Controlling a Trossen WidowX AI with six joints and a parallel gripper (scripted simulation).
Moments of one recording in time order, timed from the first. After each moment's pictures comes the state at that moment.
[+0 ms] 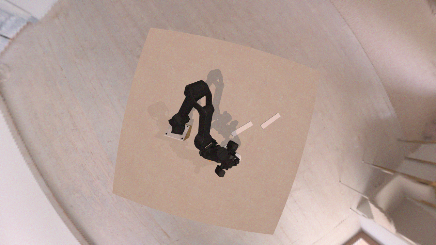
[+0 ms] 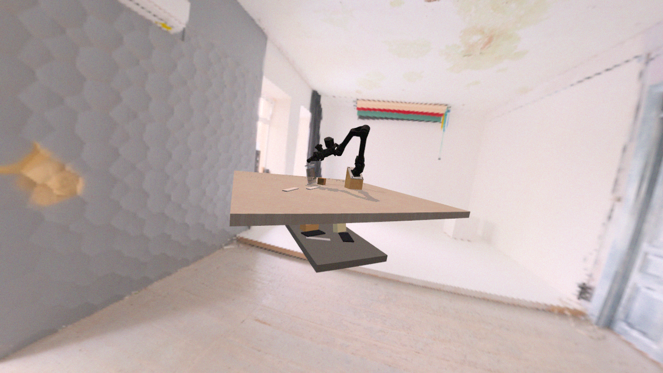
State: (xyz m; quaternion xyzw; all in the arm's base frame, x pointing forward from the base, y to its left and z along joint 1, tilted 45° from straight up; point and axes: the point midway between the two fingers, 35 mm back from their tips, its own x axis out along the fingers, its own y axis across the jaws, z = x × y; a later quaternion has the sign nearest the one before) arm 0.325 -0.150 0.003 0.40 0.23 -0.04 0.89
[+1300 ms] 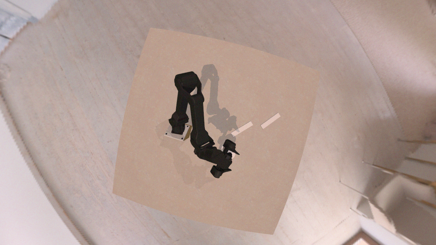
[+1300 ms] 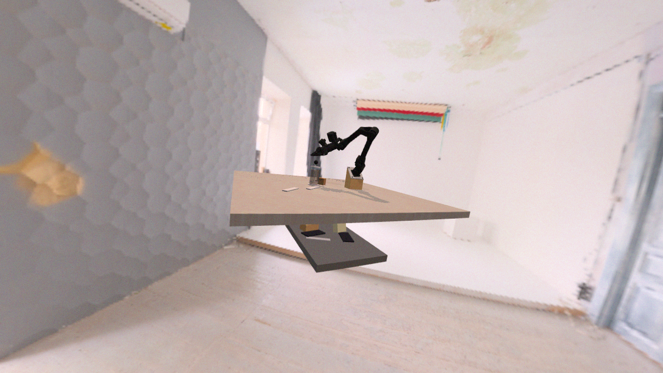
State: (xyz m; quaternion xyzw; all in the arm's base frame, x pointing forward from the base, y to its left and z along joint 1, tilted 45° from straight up) arm 0.299 -0.171 0.036 0.40 0.24 -0.04 0.88
